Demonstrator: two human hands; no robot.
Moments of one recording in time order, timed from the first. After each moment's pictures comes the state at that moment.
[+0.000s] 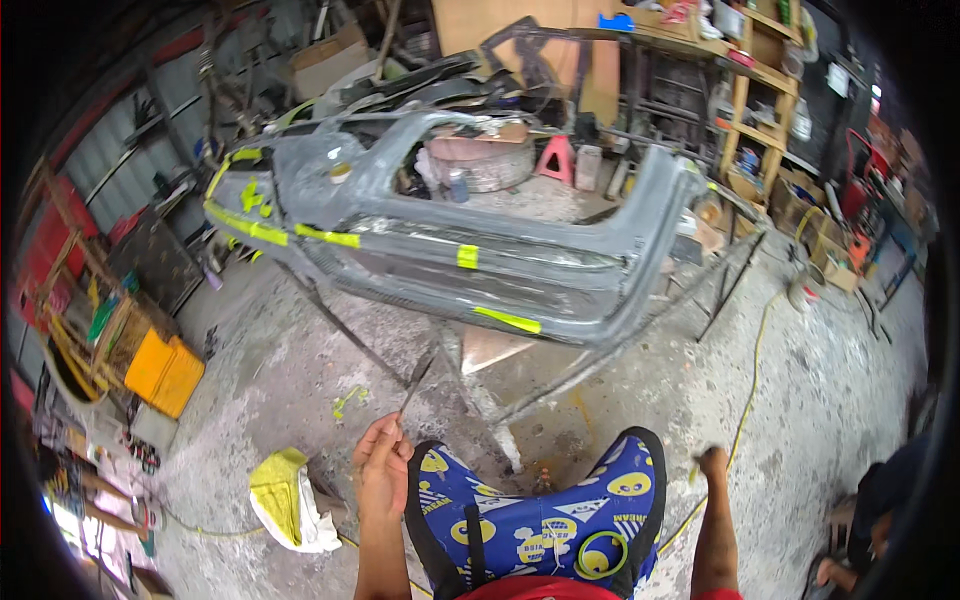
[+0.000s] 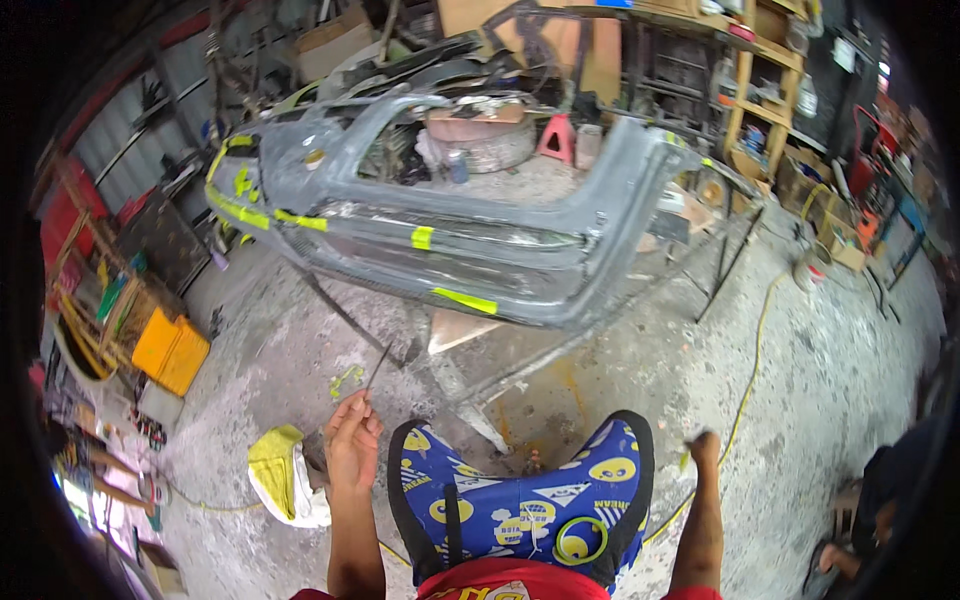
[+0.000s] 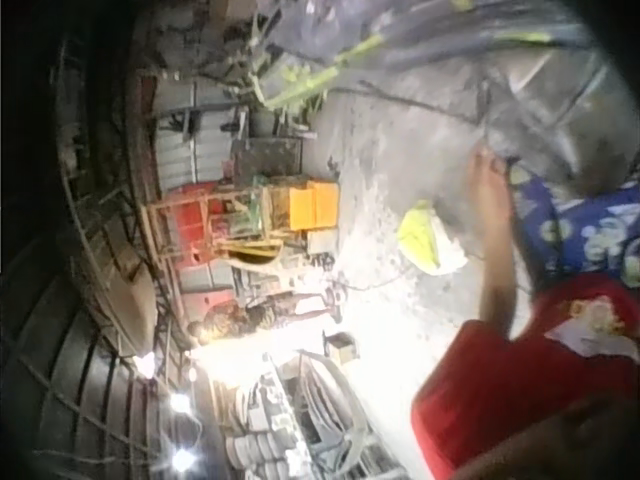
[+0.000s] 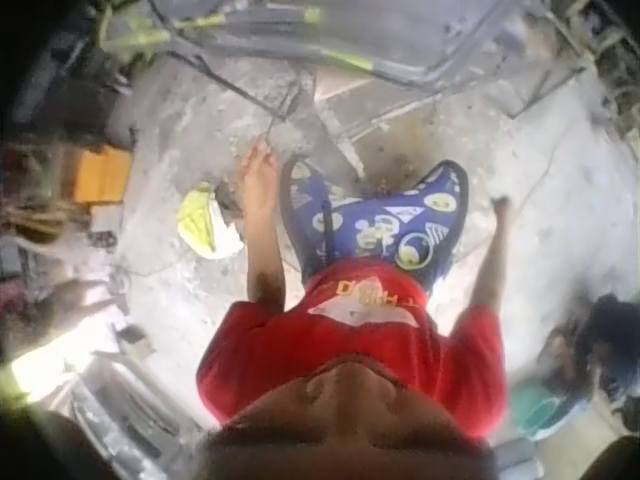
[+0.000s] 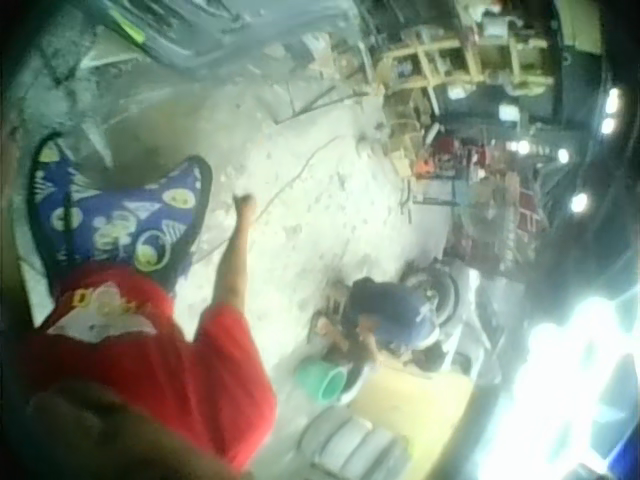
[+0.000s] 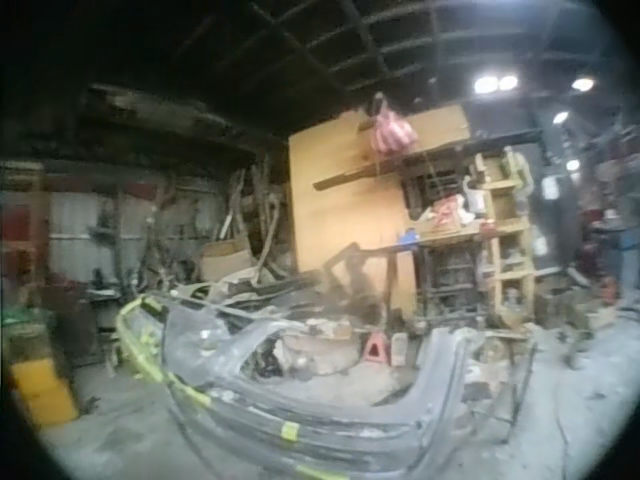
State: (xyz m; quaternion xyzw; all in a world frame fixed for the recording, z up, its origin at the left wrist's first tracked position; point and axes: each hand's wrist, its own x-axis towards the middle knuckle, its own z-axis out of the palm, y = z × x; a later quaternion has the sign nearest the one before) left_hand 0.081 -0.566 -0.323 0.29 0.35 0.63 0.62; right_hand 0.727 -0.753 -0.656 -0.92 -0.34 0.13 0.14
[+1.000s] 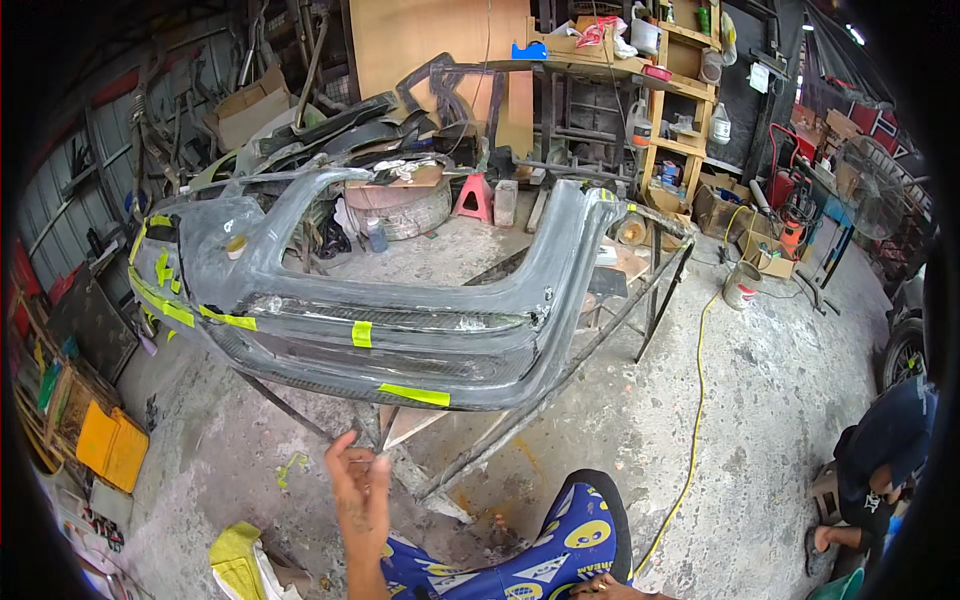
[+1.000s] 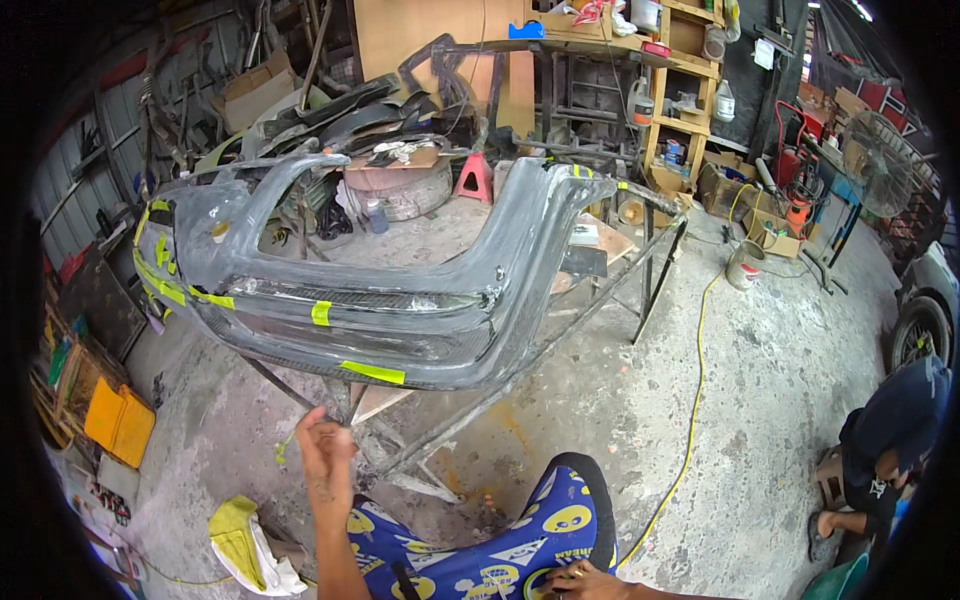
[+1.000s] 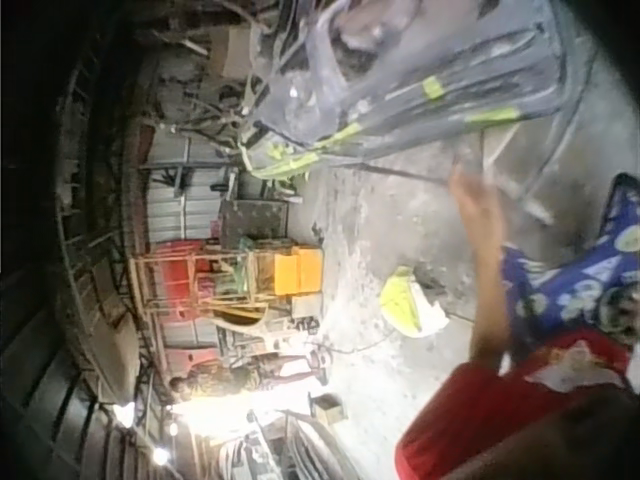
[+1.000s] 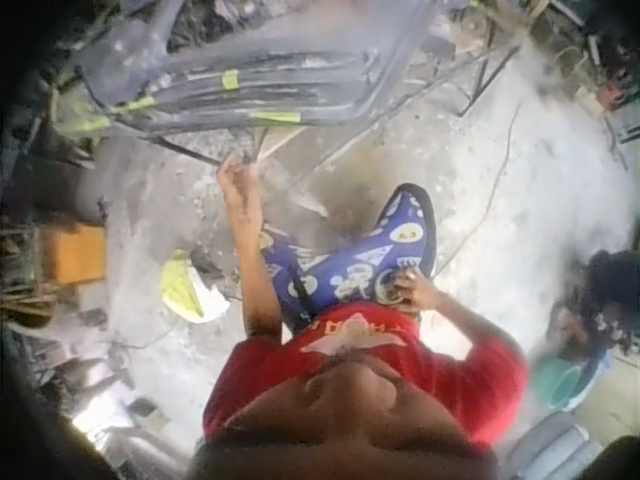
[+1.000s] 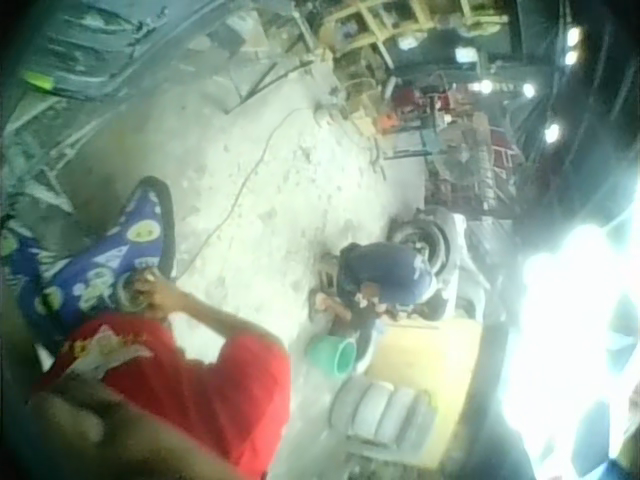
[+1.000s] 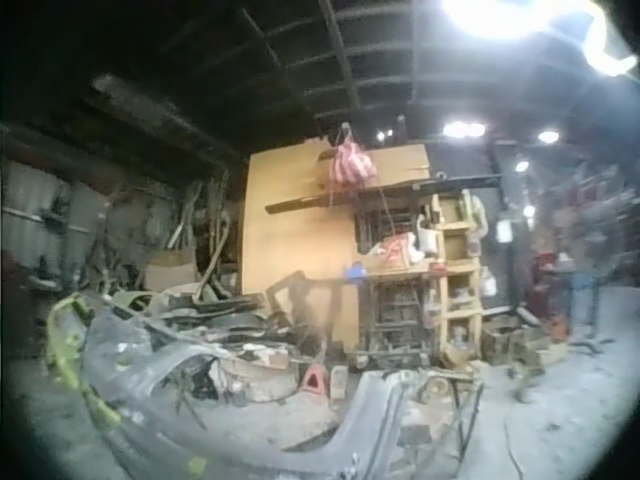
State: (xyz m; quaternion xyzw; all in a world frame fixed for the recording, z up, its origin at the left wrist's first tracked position) left_hand 0.158 -0.526 -0.305 0.60 0.50 0.50 0.37; right_hand 0.462 -0.850 -0.477 -0.41 -0.85 0.25 0.23
